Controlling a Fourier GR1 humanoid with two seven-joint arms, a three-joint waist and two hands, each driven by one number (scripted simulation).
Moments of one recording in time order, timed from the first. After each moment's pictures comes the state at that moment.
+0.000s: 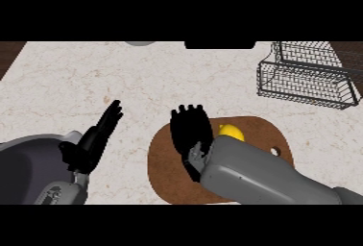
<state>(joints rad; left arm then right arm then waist) -0.13 0.28 -0.24 -1.33 0.22 0.04 -0.14 -0.90 -0.20 0.92 -1.36 0.29 0.46 1.07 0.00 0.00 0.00</state>
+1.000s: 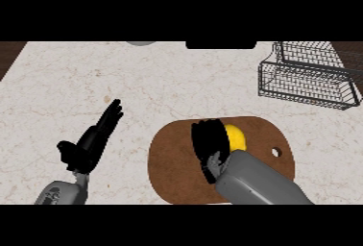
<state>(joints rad) -0.12 0.24 -0.20 -1.36 0.17 -0.01 -0.10 -0.64 -0.18 0.82 -1.34 0.57 0.49 0.96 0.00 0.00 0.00</state>
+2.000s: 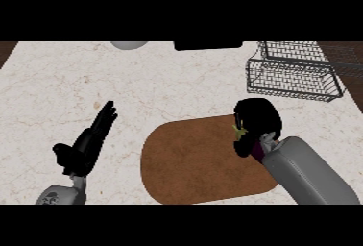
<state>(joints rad) -0.08 0.20 -0.13 -1.39 0.11 0.00 -0.09 -0.52 -0.36 0.53 -1.35 0.80 0.34 0.60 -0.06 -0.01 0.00</state>
